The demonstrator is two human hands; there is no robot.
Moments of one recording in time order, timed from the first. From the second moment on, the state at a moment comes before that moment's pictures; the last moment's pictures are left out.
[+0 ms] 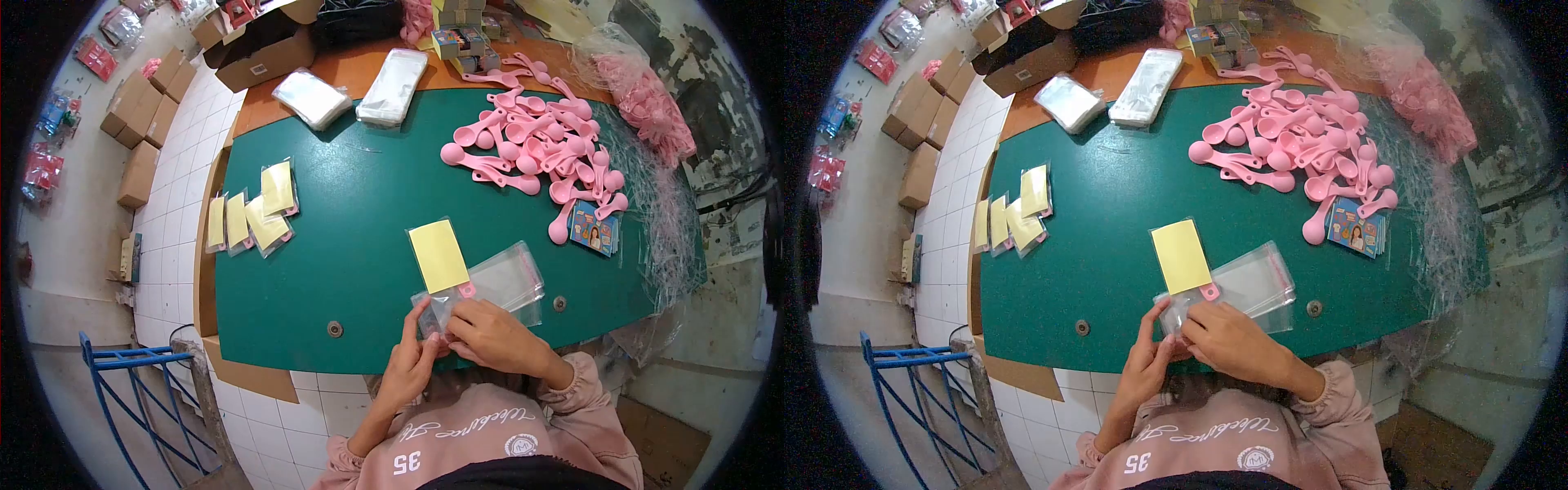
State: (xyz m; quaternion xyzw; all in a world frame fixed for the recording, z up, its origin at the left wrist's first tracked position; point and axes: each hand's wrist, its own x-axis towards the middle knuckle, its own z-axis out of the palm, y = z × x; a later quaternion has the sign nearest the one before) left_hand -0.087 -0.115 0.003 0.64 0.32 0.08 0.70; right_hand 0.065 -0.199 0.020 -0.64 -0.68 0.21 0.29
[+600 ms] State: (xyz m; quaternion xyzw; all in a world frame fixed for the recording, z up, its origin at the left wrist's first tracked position) left_hand -0.076 -0.107 -0.001 0.56 0.35 0.11 0.74; right_hand 0.235 -0.268 0.073 -0.63 -0.49 0.40 0.44
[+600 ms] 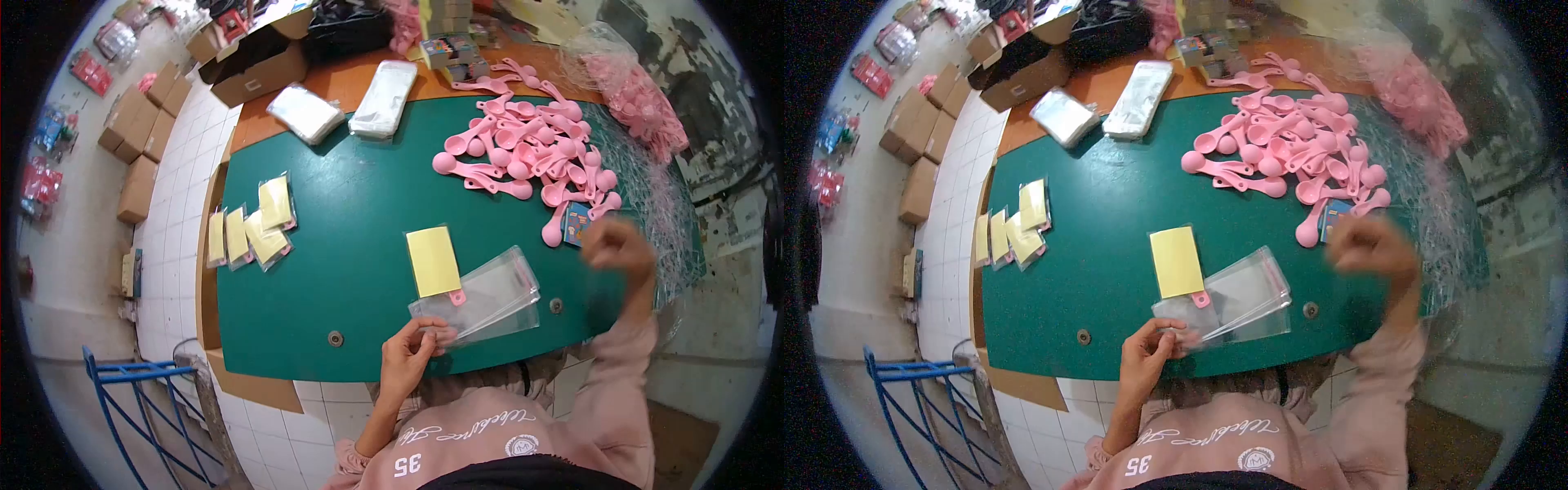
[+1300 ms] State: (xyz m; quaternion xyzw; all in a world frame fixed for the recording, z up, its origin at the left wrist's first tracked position) left_hand -0.081 -0.107 0.002 0.45 0.29 0.12 0.84; right_hand 0.092 -0.215 0.018 -0.68 -0.55 0.26 0.42
